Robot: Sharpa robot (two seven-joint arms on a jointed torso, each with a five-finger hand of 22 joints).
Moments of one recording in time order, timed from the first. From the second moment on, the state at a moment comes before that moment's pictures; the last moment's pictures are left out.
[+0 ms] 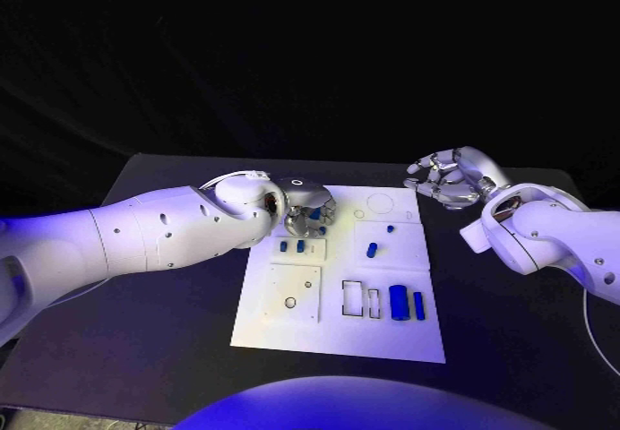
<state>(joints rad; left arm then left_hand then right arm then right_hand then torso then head) 1.20 -0.63 -0.11 1.33 -1.64 -0.10 0.06 1.51 -0.25 0.41 0.25 0.36 0.81 0.16 0.47 0.23 0.87 0.11 0.52 0.13 1.23 0.04 1.21 0.78 0.17 1.03 0.14 1.01 0.91 1.26 -0.88 -0.15 1.52 -0.79 -0.51 0.08 1.34 -0.15 0.29 0.27 0.24 0.81 0.17 0.24 0.47 1.04 0.09 1.10 0.93 1.47 0.01 1.40 1.23 0.08 1.38 0.11 1.16 1.30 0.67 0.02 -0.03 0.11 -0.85</state>
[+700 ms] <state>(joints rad) 1.19 -0.61 -0.11 1.30 -1.64 -0.10 0.06 1.53 -0.24 0.43 0.24 0.36 0.83 0.16 0.45 0.22 0.92 0.11 0.50 0.11 1.25 0.03 1.23 0.80 0.17 1.06 0.14 1.05 0.96 1.26 -0.88 -0.15 1.52 -0.80 -0.51 0.08 1.34 -0.15 0.29 0.27 0.24 0.81 0.17 0.24 0.47 1.04 0.09 1.10 0.93 1.47 0.01 1.40 1.23 0.08 1.38 0.11 1.15 1.29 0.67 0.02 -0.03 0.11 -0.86</state>
